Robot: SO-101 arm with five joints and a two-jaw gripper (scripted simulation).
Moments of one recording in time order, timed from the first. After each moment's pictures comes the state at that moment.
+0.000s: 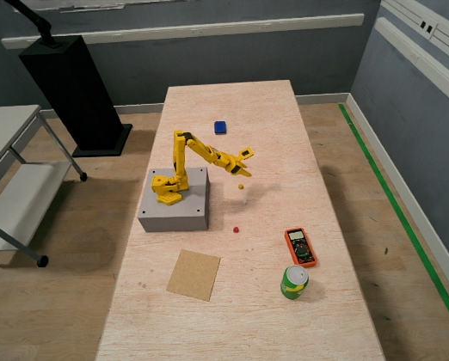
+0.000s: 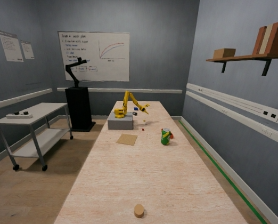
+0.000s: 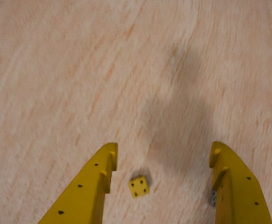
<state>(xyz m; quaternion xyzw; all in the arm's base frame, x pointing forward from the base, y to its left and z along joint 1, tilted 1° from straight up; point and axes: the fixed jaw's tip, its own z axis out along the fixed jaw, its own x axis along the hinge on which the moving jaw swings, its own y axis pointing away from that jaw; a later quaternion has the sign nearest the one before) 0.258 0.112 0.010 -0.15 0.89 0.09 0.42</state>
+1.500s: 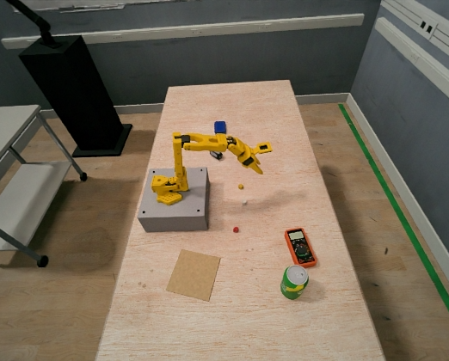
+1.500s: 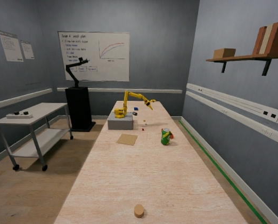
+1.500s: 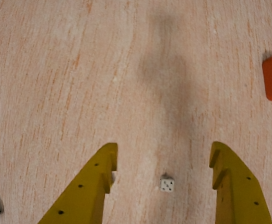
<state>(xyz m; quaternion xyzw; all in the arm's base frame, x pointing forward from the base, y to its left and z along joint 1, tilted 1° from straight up) 0.300 0.067 0.071 -0.06 0.94 0.04 0.34</state>
